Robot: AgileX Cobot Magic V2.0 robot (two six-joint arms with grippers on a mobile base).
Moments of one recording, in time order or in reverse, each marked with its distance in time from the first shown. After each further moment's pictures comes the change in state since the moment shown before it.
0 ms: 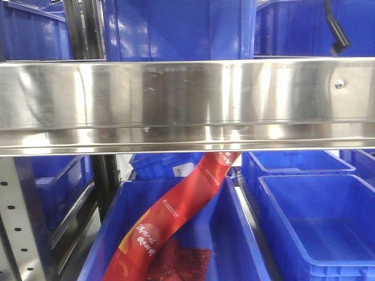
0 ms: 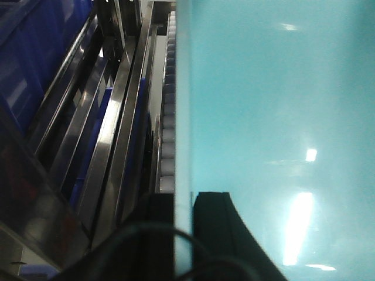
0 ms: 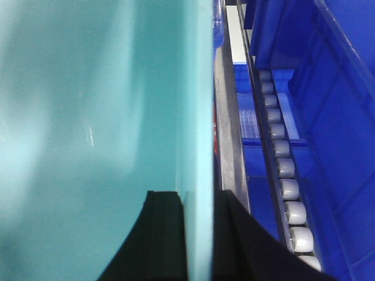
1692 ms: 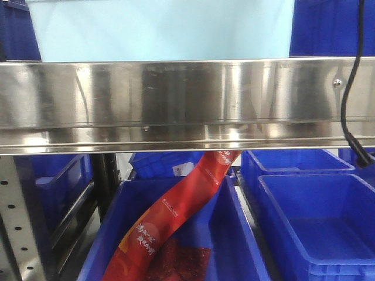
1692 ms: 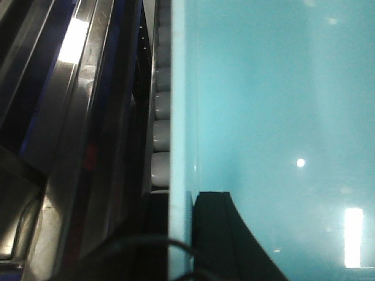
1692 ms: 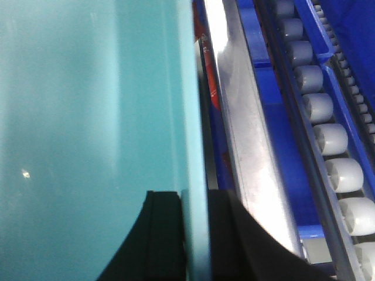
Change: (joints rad) left arm 0.069 0.099 0.364 -0.061 -0.263 -0.033; right arm -0.012 0.069 0.366 -0.035 -0.176 0.235
